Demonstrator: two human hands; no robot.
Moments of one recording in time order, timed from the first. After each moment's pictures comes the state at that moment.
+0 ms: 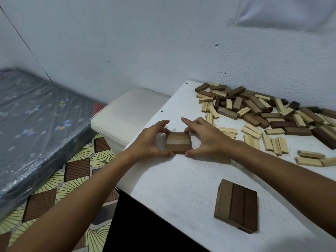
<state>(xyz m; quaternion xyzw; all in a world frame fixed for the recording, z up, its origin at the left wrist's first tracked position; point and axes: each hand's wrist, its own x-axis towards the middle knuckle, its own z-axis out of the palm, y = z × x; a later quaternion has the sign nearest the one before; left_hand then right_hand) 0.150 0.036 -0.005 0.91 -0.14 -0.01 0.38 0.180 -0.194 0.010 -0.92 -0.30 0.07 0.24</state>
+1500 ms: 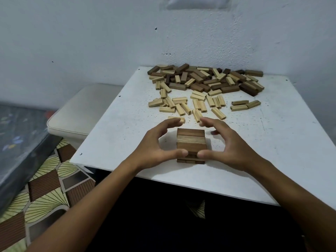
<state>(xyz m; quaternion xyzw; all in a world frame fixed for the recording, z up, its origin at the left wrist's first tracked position) 0.043 -0.060 0.002 0.81 -0.30 -0.08 0.50 -0.017 -0.287 0.006 -0.88 -0.07 -0.03 0.46</state>
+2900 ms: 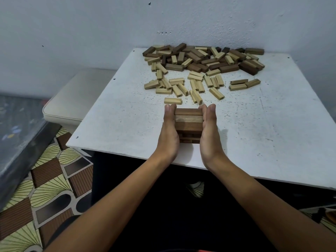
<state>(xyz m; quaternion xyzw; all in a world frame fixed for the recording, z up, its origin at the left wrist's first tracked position) 0.000 -0.121 -0.010 0.67 -0.04 -0.13 0.73 -0.032 -0.204 0.002 -0.63 0.11 -0.09 0.76</state>
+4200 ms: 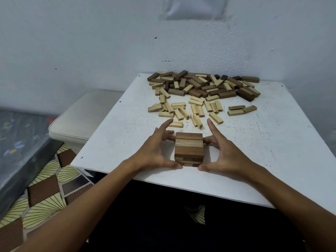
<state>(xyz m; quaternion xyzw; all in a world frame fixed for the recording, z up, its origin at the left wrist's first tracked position) 0.056 -0.057 -0.012 0.85 -0.30 -0.13 0.43 -0.018 -0.294 -0.012 -0.90 -0.03 0.04 0.44</state>
